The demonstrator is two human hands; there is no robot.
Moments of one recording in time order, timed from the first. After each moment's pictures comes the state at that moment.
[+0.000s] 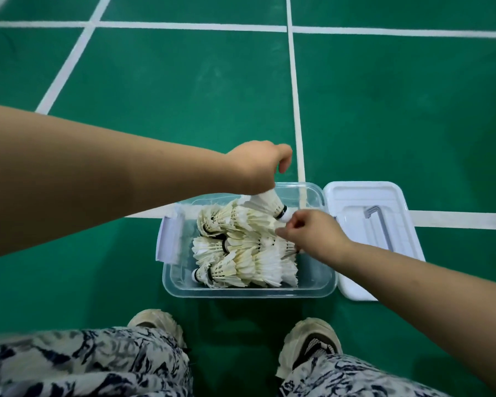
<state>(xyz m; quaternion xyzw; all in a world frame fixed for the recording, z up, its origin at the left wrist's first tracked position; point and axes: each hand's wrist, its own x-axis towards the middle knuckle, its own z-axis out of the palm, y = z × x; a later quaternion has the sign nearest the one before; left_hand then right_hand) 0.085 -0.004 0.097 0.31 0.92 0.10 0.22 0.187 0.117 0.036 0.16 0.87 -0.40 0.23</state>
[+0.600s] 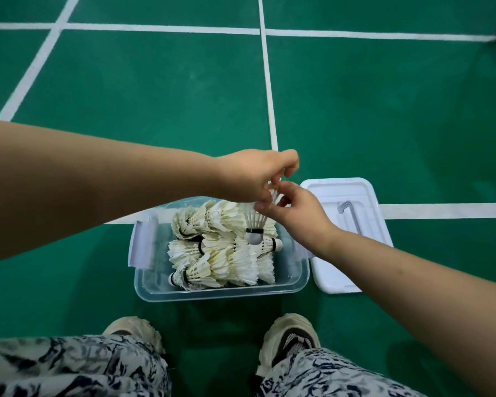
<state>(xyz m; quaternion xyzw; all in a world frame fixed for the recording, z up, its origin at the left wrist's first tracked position) 0.100 0.024 0.101 0.42 0.86 0.16 0.26 0.184 0.133 0.054 0.11 0.83 -0.54 0.10</state>
